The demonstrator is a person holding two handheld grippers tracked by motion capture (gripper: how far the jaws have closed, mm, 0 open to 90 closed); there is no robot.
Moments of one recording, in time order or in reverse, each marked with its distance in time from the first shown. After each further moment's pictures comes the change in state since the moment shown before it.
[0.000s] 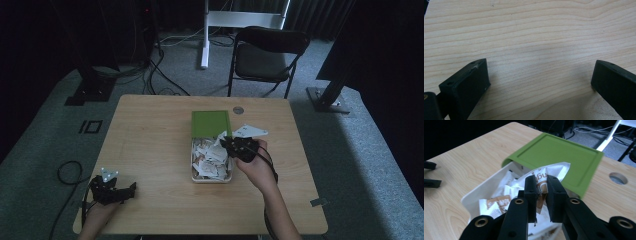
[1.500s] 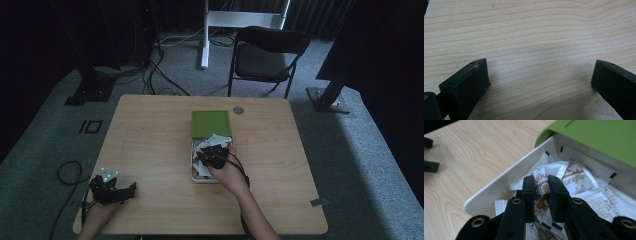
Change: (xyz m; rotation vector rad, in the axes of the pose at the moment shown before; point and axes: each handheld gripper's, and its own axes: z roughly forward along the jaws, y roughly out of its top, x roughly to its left) left arm 0.000 0.000 0.000 0.000 0.000 -0.003; right arm 0.047 -0.018 0.075 0.124 0.052 -0.044
